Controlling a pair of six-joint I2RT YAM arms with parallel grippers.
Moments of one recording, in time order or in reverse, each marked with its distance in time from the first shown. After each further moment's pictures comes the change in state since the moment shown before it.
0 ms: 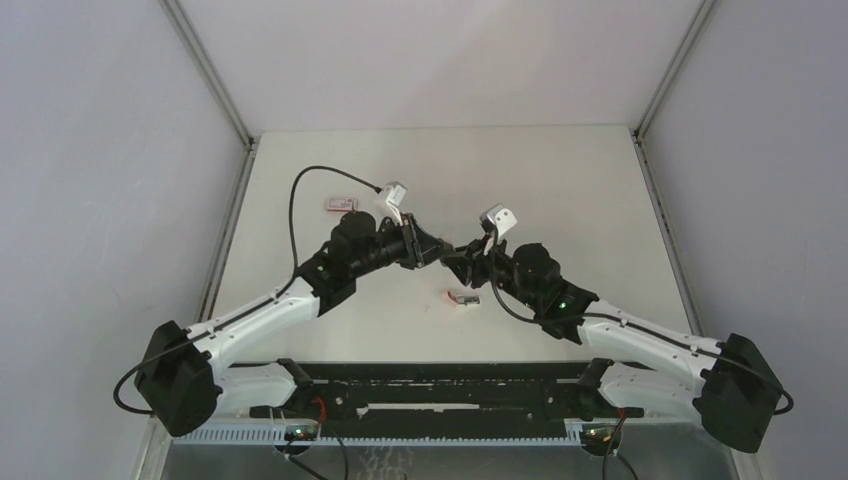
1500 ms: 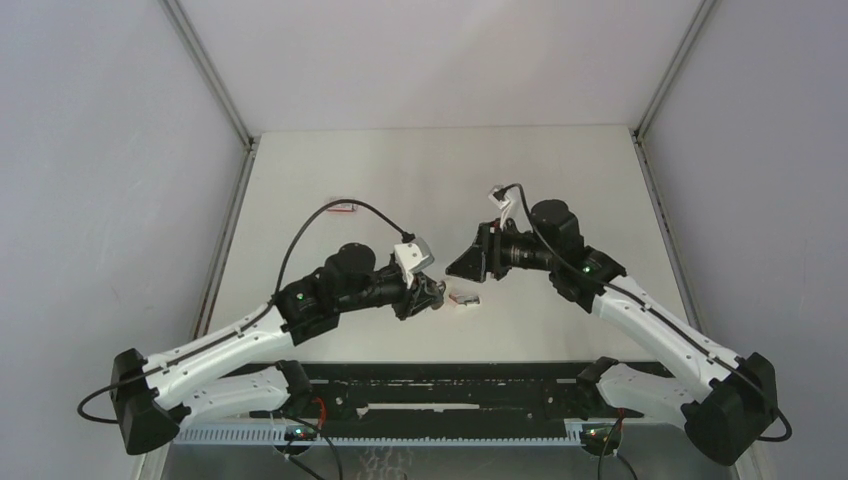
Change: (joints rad) left arm -0.216 -0.243 0.000 -0.339 0.023 0.654; right arm -0.266 -0.010 0.262 -0.468 -0.668 0.299
